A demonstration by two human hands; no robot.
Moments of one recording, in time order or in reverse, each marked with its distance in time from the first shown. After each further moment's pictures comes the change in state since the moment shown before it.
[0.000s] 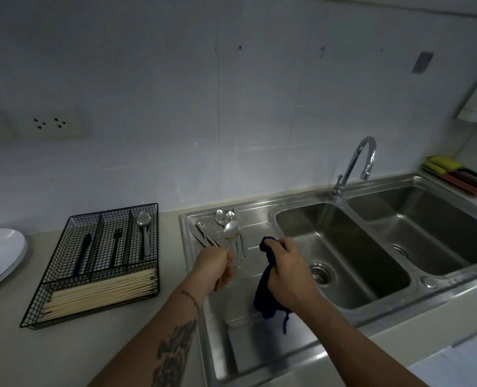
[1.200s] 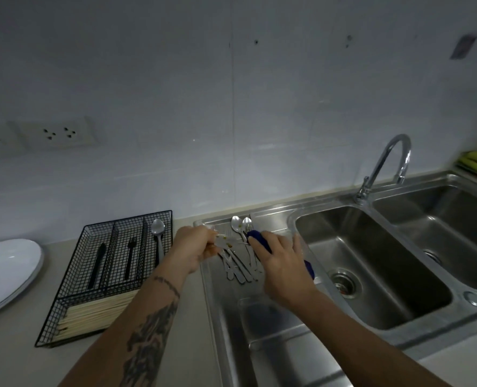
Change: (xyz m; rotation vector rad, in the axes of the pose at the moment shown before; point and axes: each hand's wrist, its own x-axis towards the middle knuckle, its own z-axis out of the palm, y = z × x) left_hand 0.041 0.061 -0.065 -0.153 0.118 0.119; right_hand 0.055 -0.019 0.037 -0.432 -0.053 -0.237
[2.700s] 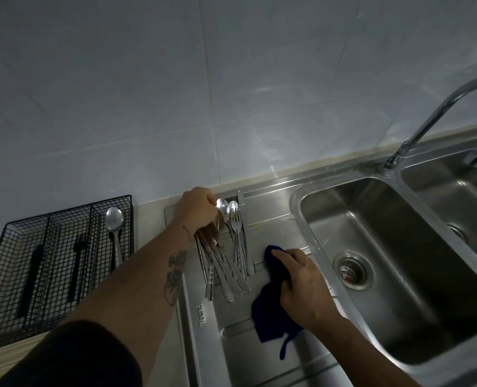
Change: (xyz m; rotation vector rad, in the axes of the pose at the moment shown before) left_hand 0.213 -0.019 0.079 1.065 -0.004 0.384; right_hand 0.022 0.080 0.111 0.504 -0.188 0.290
